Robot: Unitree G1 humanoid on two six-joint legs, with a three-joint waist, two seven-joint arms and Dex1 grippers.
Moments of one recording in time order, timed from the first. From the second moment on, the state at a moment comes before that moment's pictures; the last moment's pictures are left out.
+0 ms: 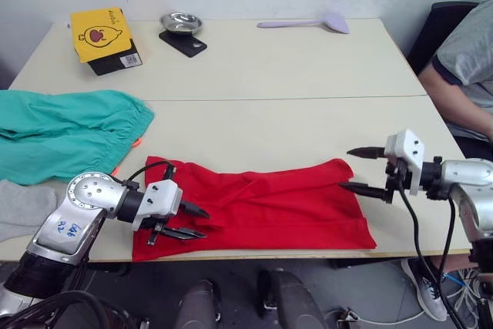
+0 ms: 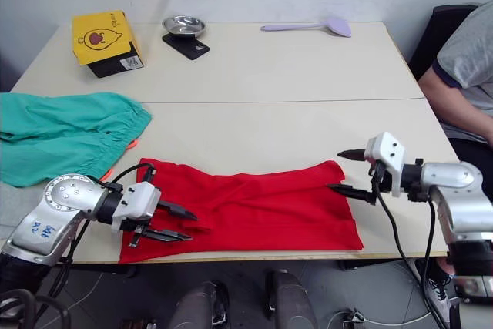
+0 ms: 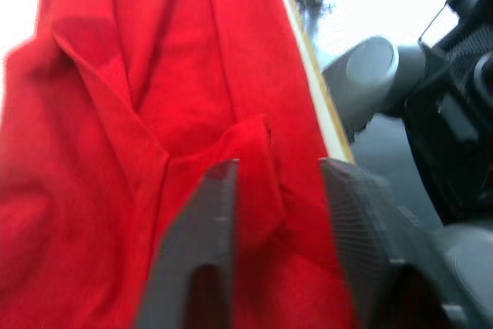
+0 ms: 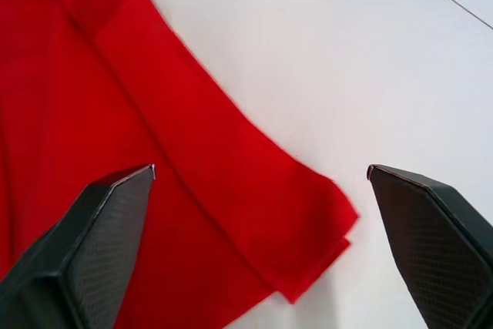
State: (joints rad) left arm -0.22 0.88 -0.05 -0.19 -0.45 0.20 -1.35; right arm -0.43 -0.86 -0.08 0.21 0.36 0.28 1.26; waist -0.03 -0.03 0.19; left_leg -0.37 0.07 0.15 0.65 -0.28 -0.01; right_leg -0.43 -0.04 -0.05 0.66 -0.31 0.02
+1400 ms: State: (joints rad) left arm -0.21 0.72 0.14 -0.22 -0.62 0.28 -1.23; right arm -0.56 -0.84 -0.01 0.35 0.26 0.24 1.36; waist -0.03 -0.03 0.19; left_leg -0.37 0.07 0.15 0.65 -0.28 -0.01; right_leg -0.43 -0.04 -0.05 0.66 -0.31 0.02
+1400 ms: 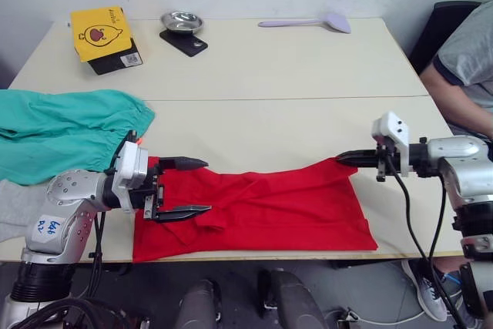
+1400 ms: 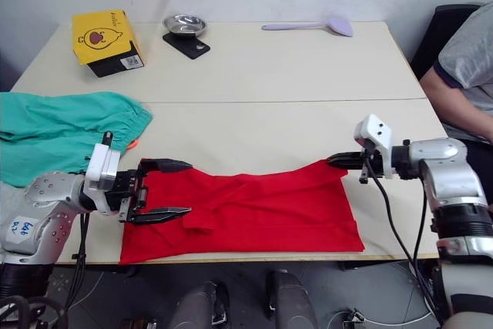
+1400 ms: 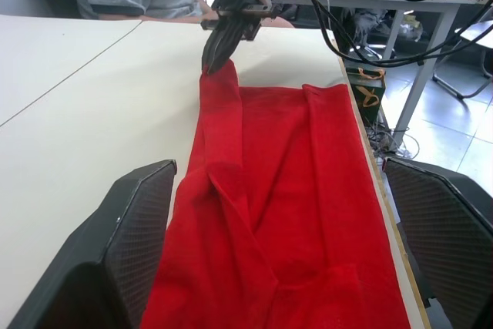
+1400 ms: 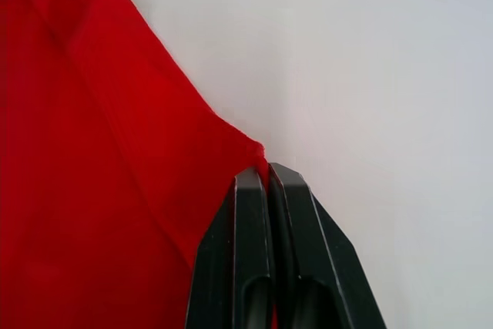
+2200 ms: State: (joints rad) left arm -0.20 0.73 0.11 -0.19 -0.59 0.28 -1.27; right arm -0.29 -0.81 -0.09 0.56 0.20 -0.77 1.32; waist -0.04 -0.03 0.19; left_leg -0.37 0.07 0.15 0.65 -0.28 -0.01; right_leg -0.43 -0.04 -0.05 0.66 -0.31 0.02
